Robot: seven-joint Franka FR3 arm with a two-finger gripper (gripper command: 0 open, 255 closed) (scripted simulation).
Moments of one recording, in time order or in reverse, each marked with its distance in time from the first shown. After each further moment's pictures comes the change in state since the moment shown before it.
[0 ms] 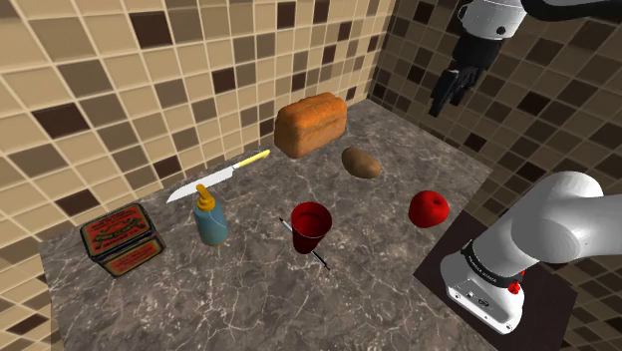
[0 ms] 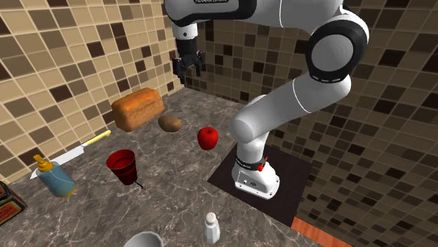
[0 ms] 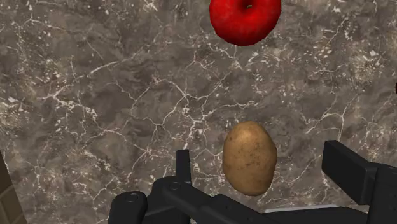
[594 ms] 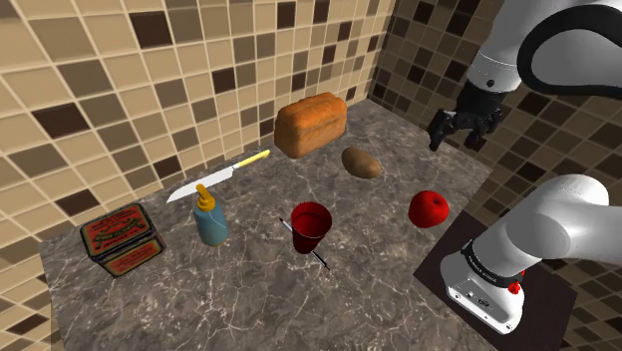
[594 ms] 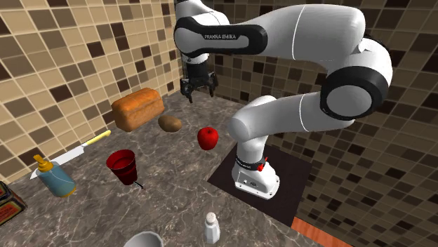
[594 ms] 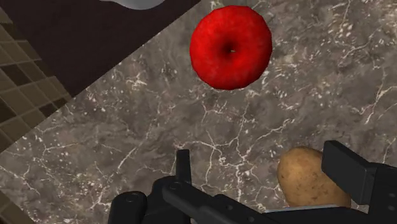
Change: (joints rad) arm -0.116 -0.253 0.158 -0.277 0.099 0.022 0.439
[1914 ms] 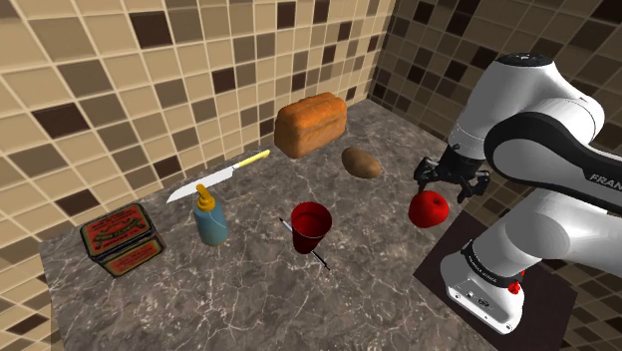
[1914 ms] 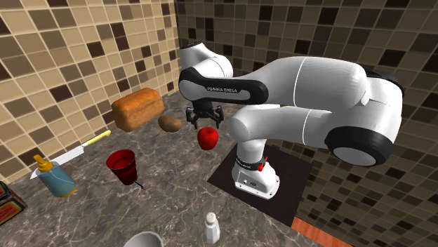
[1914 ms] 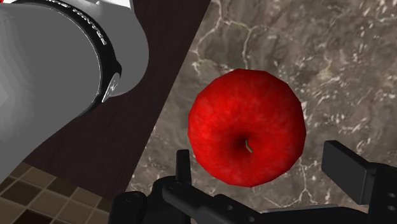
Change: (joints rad) arm -0.006 -0.239 0.290 -0.307 0.264 0.049 0.499
